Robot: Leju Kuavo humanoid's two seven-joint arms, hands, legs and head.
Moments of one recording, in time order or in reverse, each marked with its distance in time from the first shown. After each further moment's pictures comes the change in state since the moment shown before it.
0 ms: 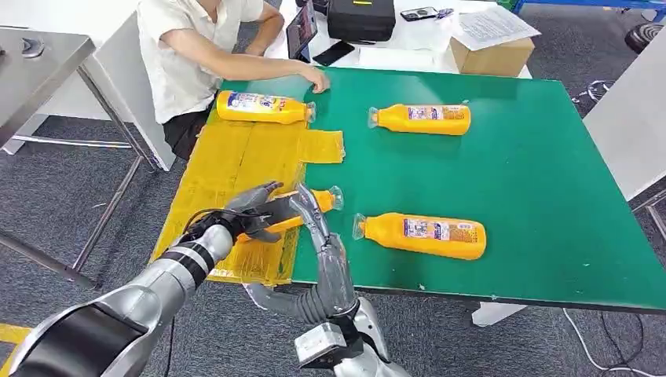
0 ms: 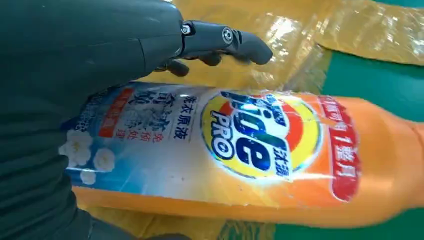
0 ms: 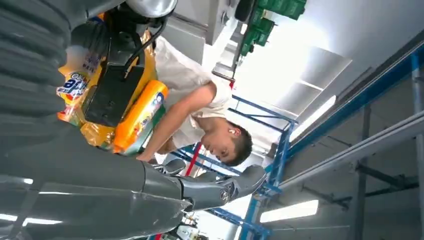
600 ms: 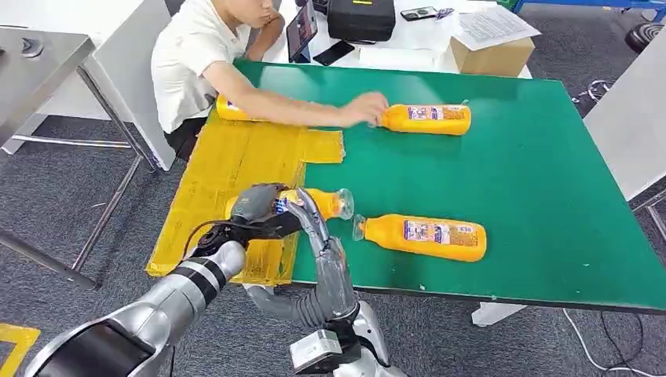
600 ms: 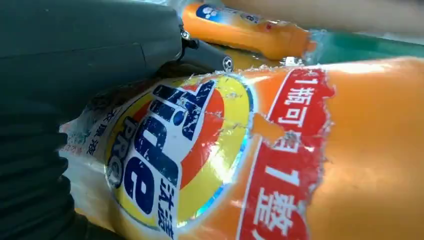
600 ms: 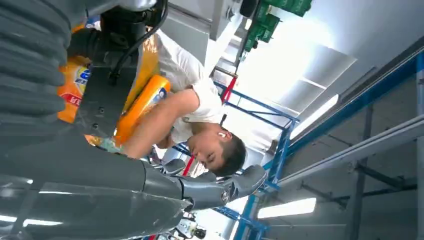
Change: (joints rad) left arm 0.073 -0.019 -0.065 -0.091 -0.037 0.316 -0.011; right arm 0.017 0.008 -0.011 0.002 0.055 -0.013 0.000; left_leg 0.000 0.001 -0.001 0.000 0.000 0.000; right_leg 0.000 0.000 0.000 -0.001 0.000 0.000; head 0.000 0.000
